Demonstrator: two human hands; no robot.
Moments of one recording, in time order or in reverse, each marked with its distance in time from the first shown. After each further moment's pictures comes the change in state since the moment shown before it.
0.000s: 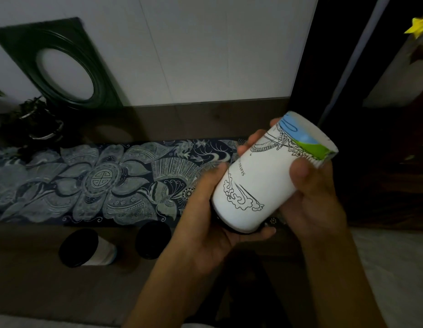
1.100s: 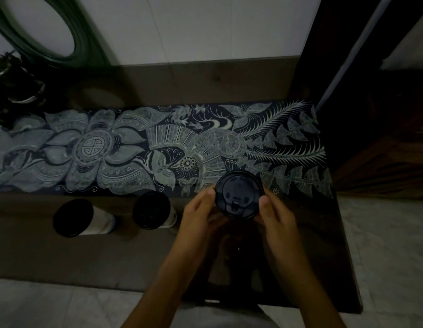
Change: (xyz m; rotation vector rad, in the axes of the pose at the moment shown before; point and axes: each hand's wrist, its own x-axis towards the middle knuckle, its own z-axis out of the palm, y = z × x) left_hand 0.035 -0.086 -0.115 0.262 0.297 0.163; right_hand -0.101 0.117 -0.068 -0.693 0.330 0.514
